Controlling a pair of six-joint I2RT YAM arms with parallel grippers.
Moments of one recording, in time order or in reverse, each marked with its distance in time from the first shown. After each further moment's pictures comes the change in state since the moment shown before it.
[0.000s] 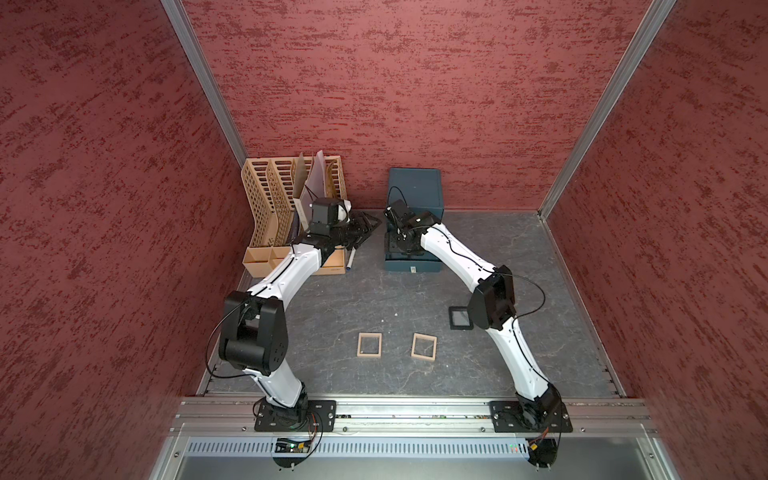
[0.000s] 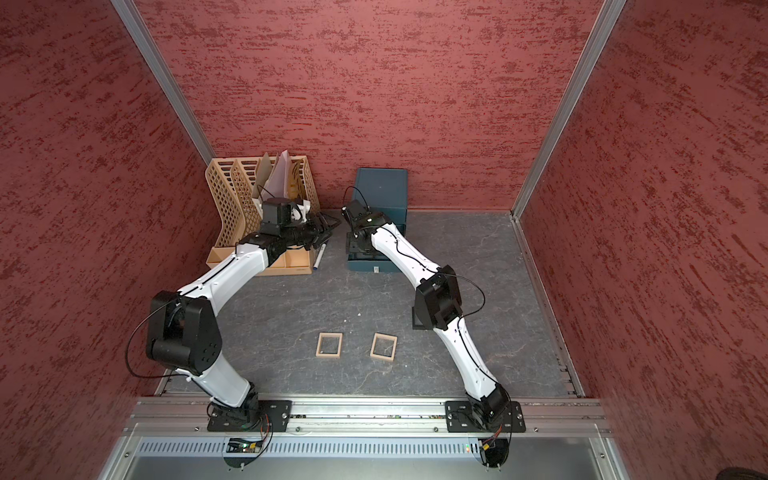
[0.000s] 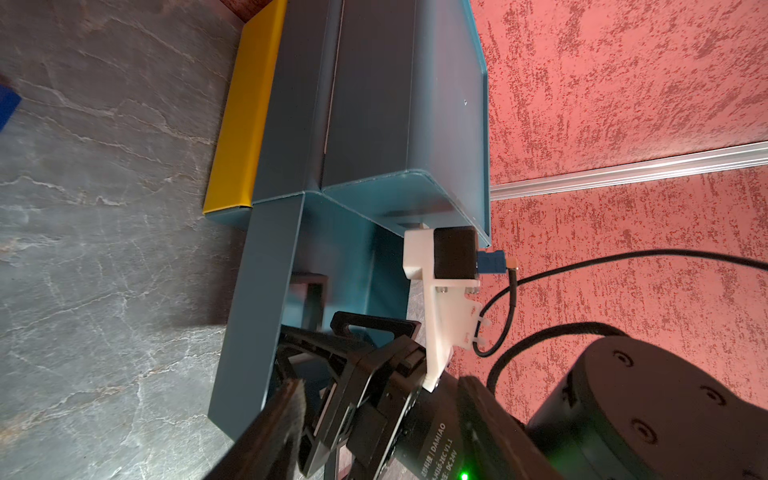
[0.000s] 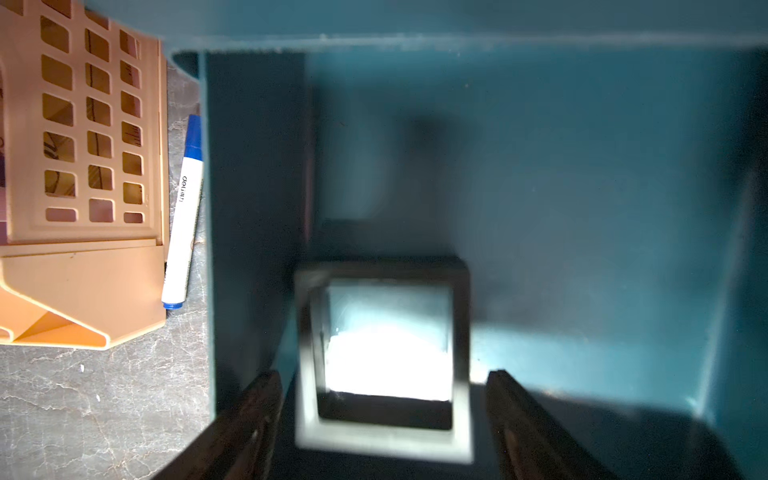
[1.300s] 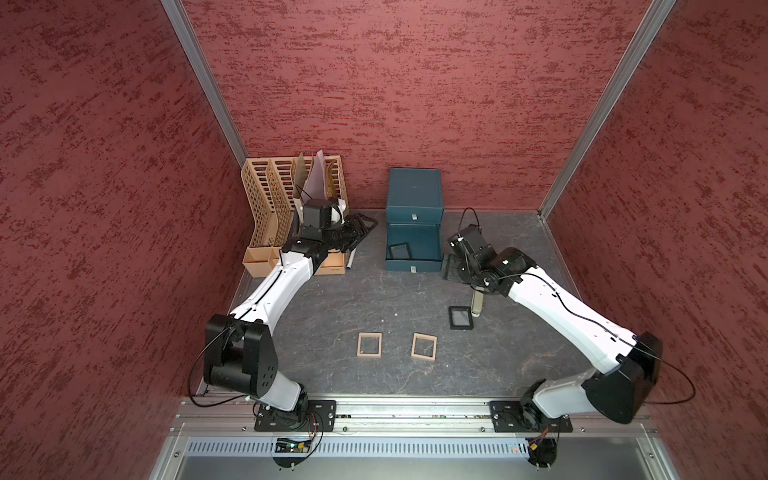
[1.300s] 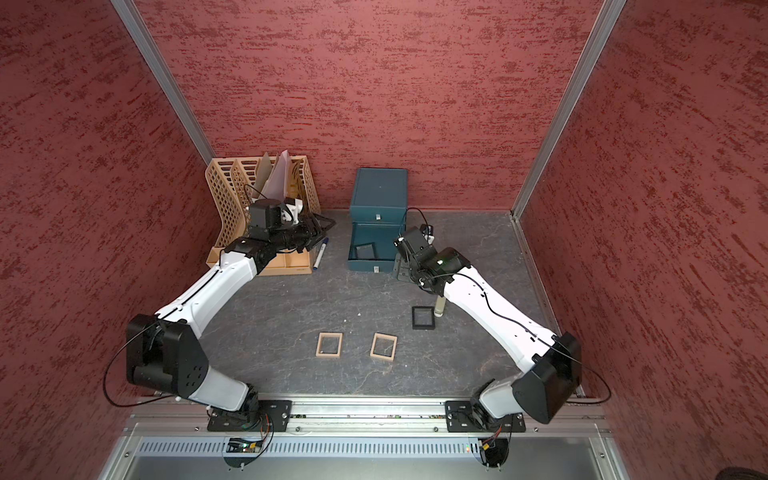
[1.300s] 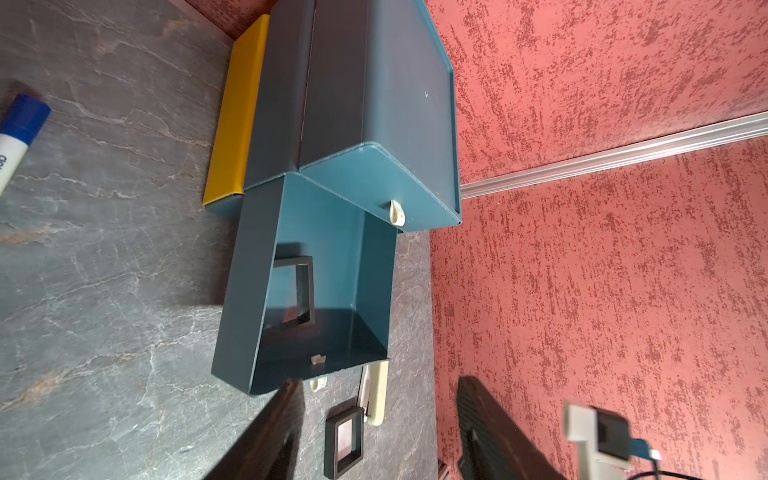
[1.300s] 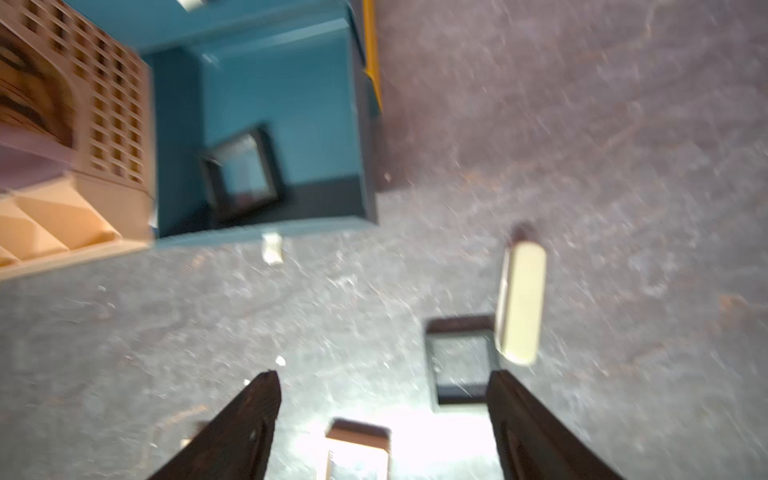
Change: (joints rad) left arm 0.000 -0.156 -0.063 -0.065 -0.018 0.041; right arm 0.011 -1.030 -1.104 0.165 0.141 0.134
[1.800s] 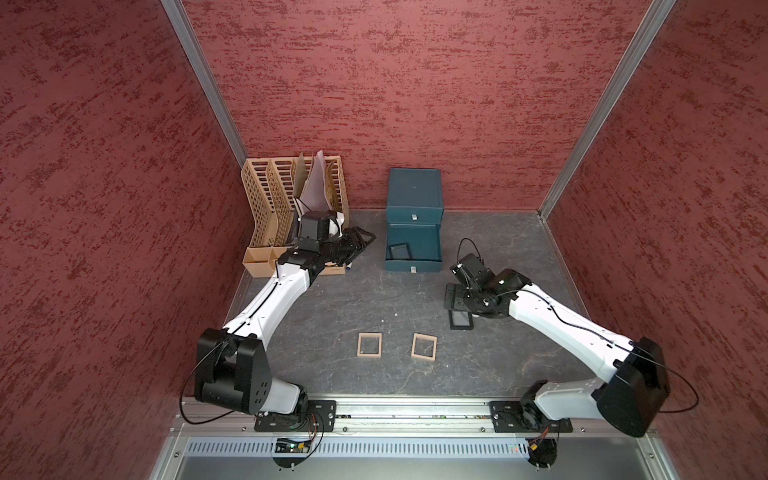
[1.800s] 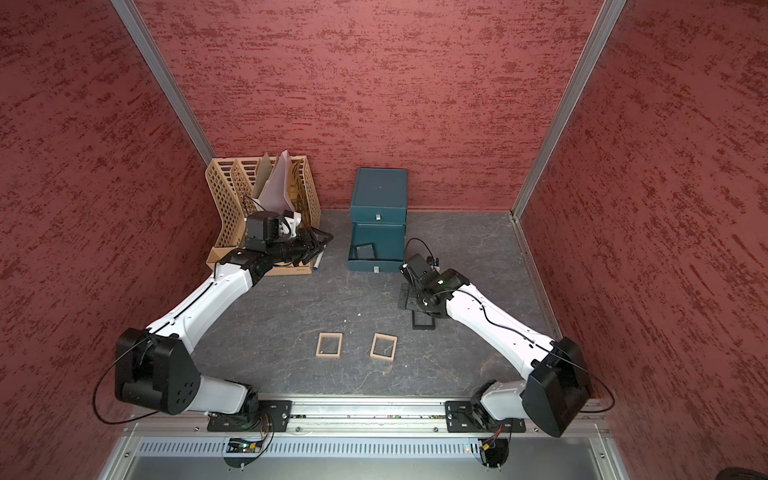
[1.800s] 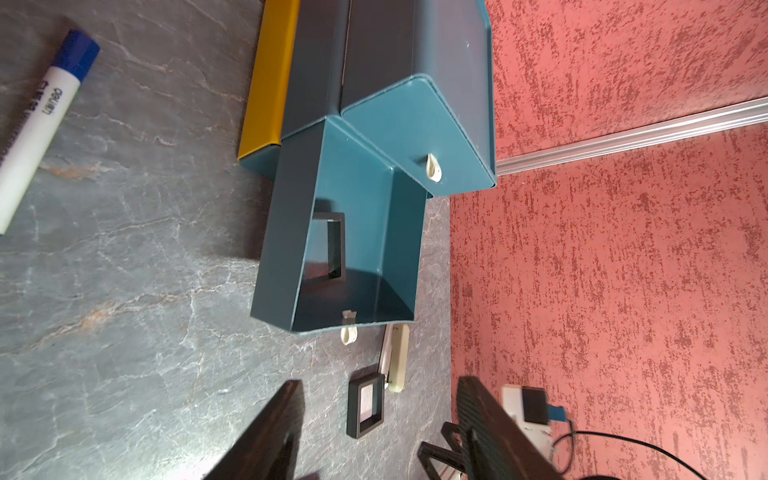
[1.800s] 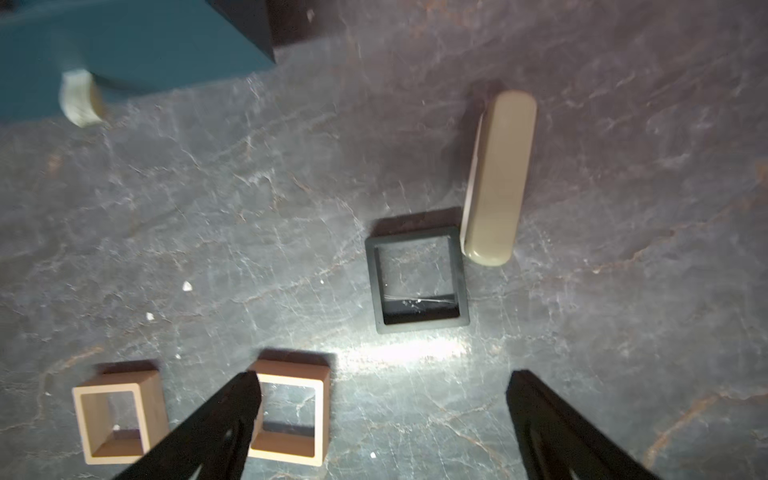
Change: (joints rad) left arm 0.000 -0.088 -0.117 -0.046 -0.001 0.032; right arm 0.001 -0.051 -0.276 -0.001 -0.113 0.056
